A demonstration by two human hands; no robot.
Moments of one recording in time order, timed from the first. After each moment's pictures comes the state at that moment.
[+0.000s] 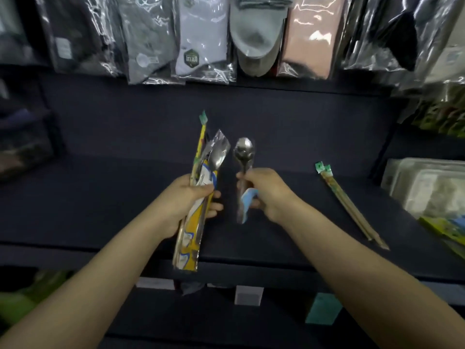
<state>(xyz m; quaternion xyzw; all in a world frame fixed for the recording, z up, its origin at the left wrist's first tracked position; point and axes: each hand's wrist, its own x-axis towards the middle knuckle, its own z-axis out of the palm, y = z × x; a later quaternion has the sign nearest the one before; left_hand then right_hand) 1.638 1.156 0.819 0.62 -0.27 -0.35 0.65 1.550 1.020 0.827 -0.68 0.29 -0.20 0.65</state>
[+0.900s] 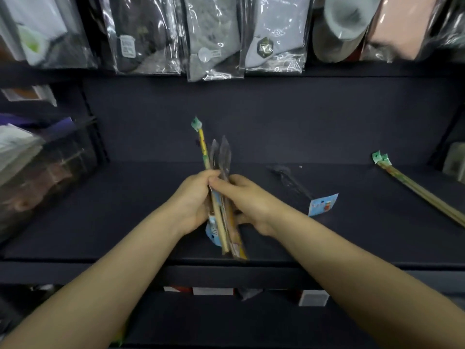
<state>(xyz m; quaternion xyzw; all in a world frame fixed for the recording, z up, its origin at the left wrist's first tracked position) 1.742 1.216 0.819 0.56 -0.20 -0.39 0.70 1.658 1.143 0.815 -0.72 0.19 -0.11 0.66</state>
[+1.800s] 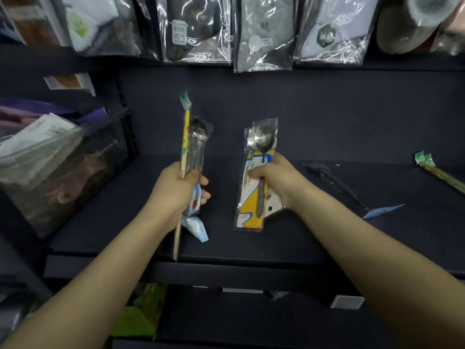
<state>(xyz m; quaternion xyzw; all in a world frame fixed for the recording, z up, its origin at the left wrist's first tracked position) 1.823 1.280 0.805 0.71 -0.24 -0.17 0.65 1.733 1.128 0.808 -0.70 0.25 -0.23 0.63</state>
